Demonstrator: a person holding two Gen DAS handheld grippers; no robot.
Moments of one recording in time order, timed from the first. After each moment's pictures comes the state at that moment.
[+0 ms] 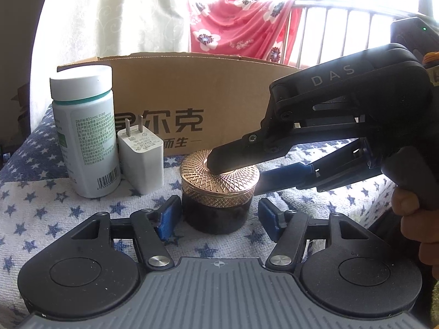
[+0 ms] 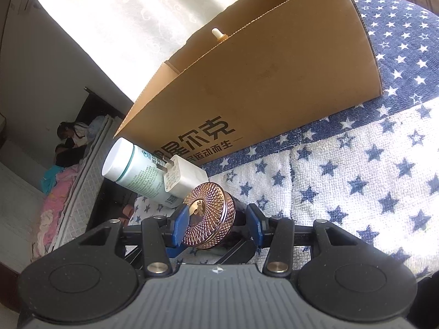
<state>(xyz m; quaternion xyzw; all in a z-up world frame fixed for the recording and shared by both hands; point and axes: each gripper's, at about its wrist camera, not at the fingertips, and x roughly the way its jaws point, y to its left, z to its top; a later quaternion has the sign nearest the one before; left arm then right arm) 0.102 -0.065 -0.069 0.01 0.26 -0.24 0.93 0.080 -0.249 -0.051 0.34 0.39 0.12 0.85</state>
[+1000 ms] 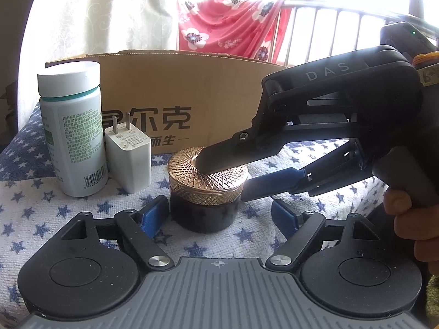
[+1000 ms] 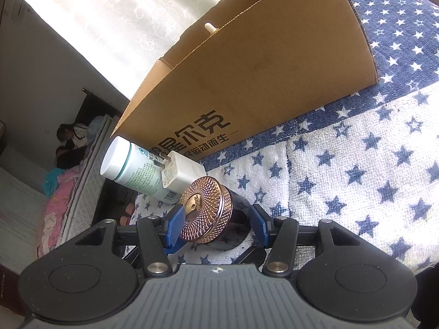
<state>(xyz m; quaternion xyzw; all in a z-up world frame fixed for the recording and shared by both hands) 0.089 -0.058 -0.063 0.01 0.27 -0.27 0.92 0.077 -0.247 -0.055 0.35 0.40 0.12 0.84</state>
